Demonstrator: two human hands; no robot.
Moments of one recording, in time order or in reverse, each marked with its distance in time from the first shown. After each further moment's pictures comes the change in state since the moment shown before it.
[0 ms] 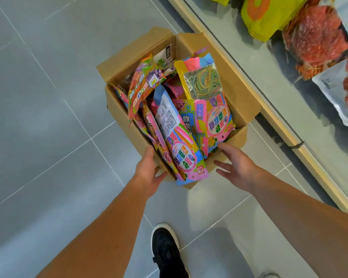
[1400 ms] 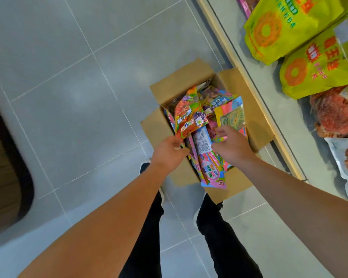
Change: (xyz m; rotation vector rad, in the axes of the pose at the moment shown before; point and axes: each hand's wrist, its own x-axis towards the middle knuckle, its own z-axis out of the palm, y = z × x) left_hand -0.142 0.226 -0.008 0.865 0.110 0.315; right_hand -0.108 -0.196 0.169 -0.979 0.005 -0.457
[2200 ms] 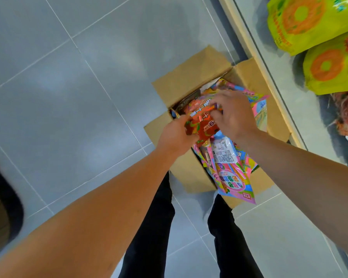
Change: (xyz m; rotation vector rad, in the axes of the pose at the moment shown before) left_hand 0.119 0.011 -0.057 0.243 -0.079 0.305; right_hand 0.125 -0.078 0.037 -0.469 0.265 -0.371
